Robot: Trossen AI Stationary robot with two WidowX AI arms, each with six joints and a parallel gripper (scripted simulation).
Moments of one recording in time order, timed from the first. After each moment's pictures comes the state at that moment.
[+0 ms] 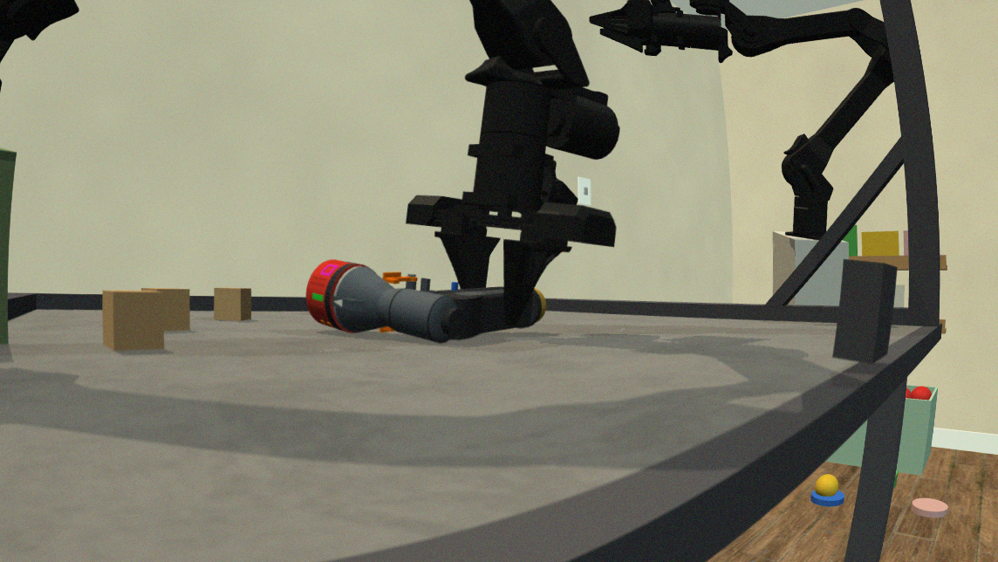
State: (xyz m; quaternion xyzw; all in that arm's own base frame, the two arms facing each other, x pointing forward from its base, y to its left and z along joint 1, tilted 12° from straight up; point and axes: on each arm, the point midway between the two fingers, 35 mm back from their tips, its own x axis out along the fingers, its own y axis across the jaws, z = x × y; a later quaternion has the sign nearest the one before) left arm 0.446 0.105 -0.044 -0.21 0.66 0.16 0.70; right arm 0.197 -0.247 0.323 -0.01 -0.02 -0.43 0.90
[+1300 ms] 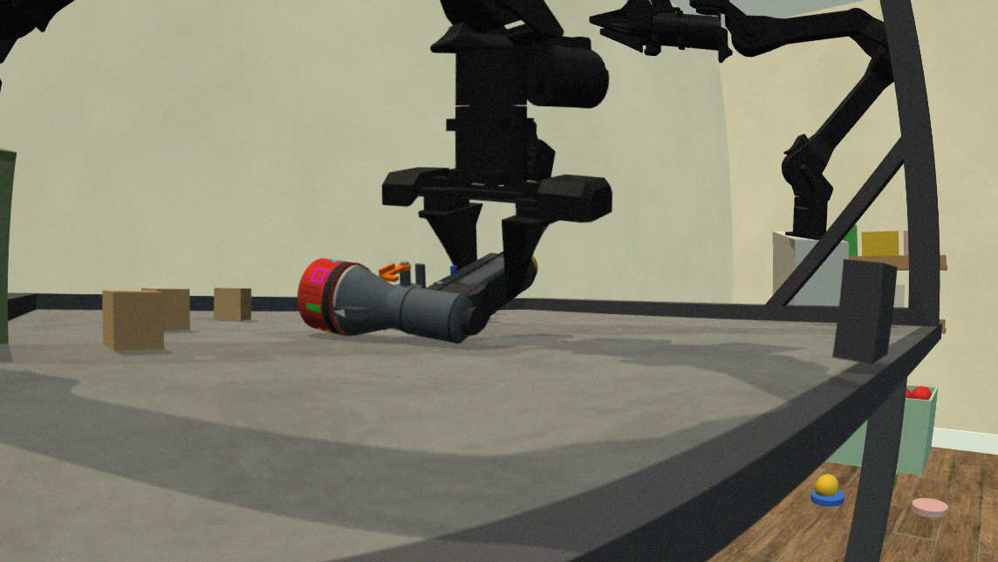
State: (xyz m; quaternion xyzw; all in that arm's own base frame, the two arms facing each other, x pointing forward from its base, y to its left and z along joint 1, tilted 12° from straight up) left arm 0.432 0.095 -0.022 -0.25 0.56 0.25 0.75; right arm 0.197 -0.247 0.323 -0.01 -0.02 -0.43 0.90
